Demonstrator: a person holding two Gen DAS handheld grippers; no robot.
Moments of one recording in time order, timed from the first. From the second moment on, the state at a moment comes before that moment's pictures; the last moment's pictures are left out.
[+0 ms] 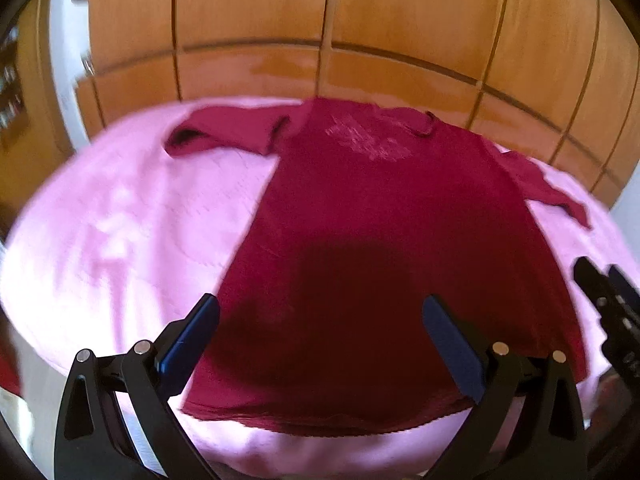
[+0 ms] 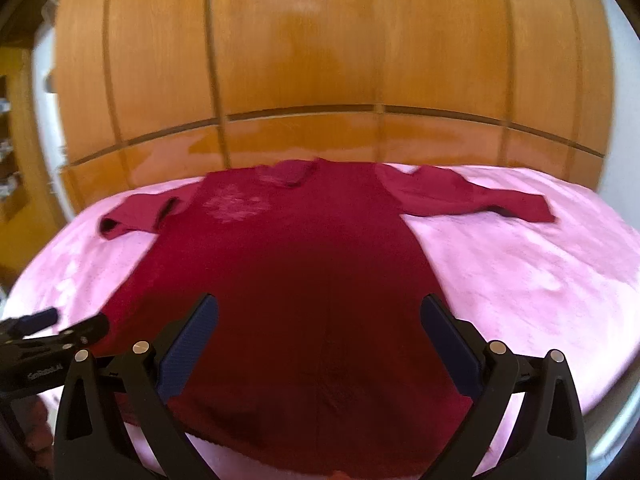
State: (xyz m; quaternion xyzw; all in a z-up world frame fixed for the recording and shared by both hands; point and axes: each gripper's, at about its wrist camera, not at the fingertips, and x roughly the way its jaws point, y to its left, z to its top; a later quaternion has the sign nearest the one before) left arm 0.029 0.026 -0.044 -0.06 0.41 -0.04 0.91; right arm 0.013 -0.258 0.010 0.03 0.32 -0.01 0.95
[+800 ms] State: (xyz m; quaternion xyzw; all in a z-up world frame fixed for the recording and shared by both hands) left arm 0.163 0.138 -0.064 -0.02 0.39 0.08 0.92; right arm 0.175 -0.259 -0.070 -0.04 0.41 -0.04 0.91
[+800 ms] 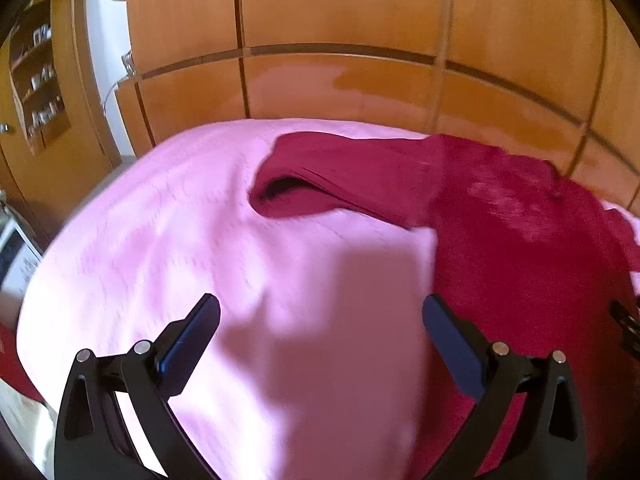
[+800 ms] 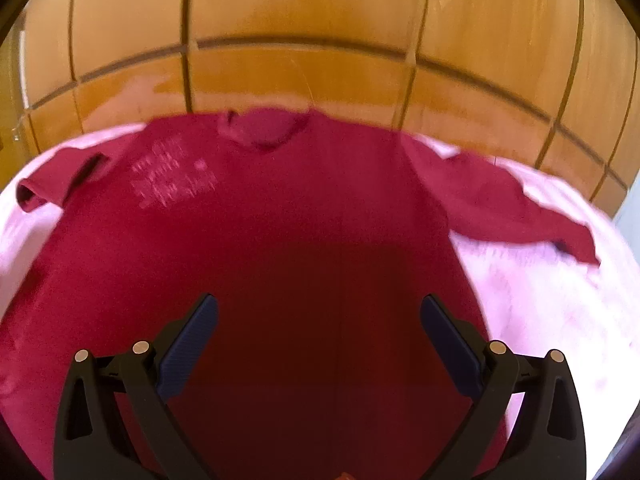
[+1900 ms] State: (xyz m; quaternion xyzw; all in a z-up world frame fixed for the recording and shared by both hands) left arm 0.275 0.230 -0.070 -0.06 0.35 0.11 0.93; right arm 0.186 -0.267 -0.094 0.00 0.45 -0.05 0.89
